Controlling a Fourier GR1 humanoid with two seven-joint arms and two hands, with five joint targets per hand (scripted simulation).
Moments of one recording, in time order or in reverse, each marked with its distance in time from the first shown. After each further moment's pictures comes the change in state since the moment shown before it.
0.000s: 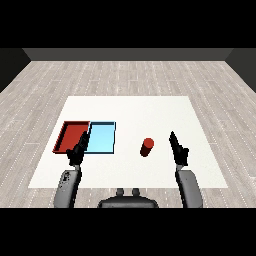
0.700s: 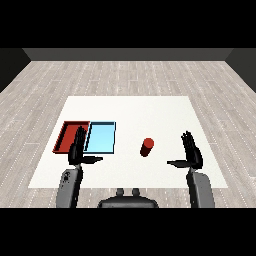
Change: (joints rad) left arm -0.015 -0.056 0.034 -0.053 0.034 -0.021 -0.290; right arm 0.041 -0.065 -0.162 0.002 -0.183 0.217 -0.322
